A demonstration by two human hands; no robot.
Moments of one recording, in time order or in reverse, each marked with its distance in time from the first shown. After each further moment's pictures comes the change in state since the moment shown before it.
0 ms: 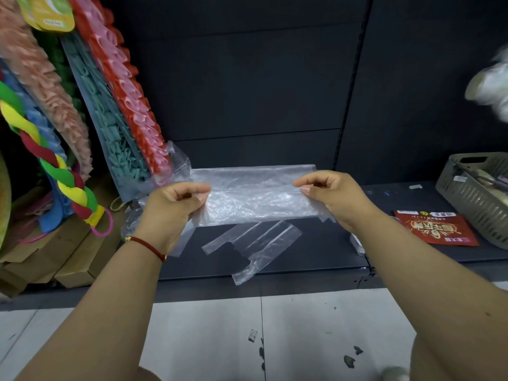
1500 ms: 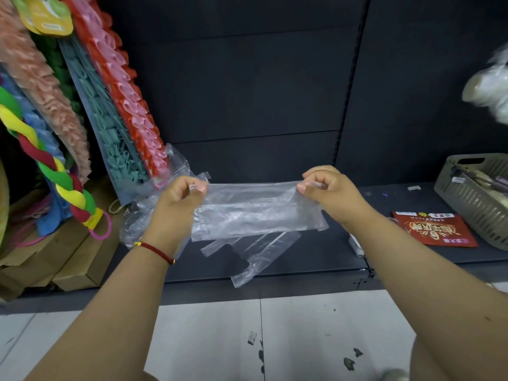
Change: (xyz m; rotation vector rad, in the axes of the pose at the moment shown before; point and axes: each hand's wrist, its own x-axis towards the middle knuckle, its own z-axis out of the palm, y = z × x) left_hand -0.004 0.005 0.015 0.141 0.049 0.141; right_hand 0.003 -0.003 0.001 -0.167 0.051 -0.039
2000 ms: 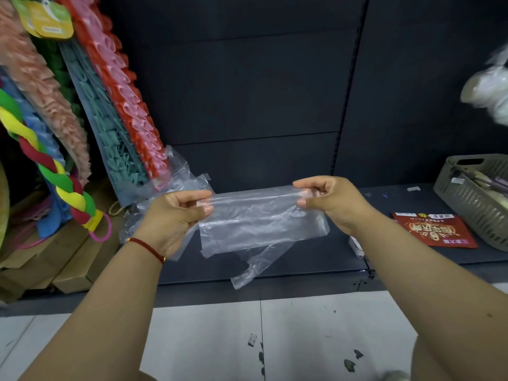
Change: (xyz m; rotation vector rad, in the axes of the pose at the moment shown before) left_hand 0.003 -0.004 -0.010 -0.238 -0.102 -0.275; right_hand -0.001 0.004 -0.002 0.257 -0.096 0.127
